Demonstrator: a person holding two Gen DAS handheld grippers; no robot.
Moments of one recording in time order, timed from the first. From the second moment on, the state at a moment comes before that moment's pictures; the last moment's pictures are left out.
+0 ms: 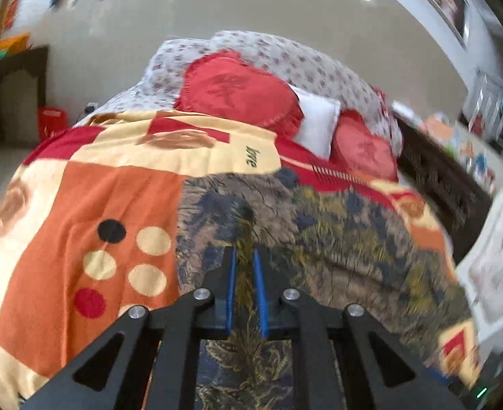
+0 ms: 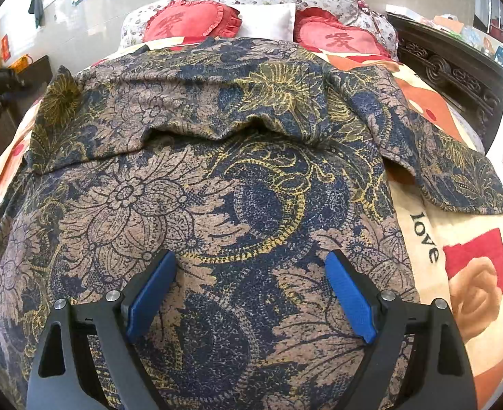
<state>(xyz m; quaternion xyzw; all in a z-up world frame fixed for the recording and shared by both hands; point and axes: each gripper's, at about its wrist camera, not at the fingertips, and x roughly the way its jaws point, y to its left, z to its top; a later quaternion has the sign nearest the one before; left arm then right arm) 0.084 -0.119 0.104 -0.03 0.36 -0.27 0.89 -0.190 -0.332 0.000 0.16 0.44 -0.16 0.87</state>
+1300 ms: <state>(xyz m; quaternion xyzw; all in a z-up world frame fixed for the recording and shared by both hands) 0.013 -0.094 0.015 -0.02 0.42 -0.23 0.88 -0.143 -0.499 0.001 0.28 0.40 -0.10 0.86</state>
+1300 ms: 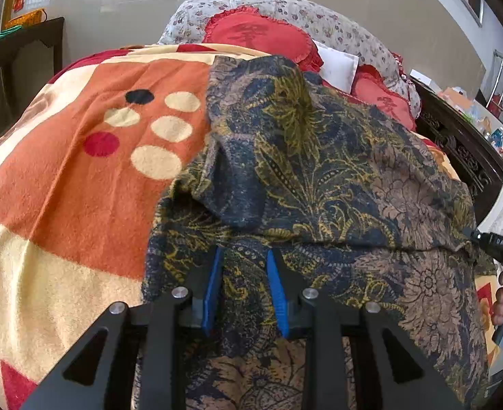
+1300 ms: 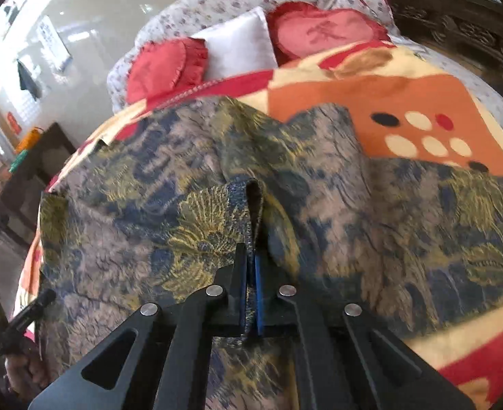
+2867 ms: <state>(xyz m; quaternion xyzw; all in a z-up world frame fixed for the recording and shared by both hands) -0.012 -0.146 0.017 0.10 0.40 -0.19 0.89 -0.357 -0.648 -0.008 0.44 0.28 -0.30 0.80</state>
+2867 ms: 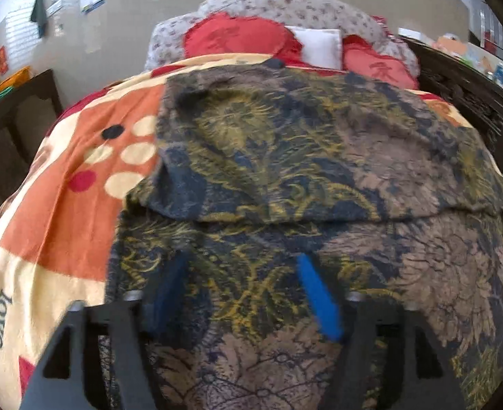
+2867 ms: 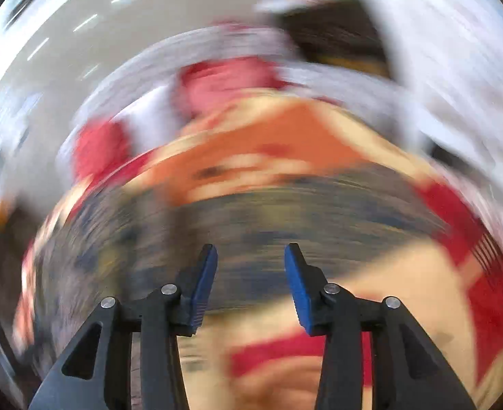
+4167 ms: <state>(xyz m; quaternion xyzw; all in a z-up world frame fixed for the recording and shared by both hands) -0.005 -0.118 0.017 0.02 0.41 -0.21 0.89 -0.196 -0.541 0.211 0.31 0.17 -0.05 0.93</state>
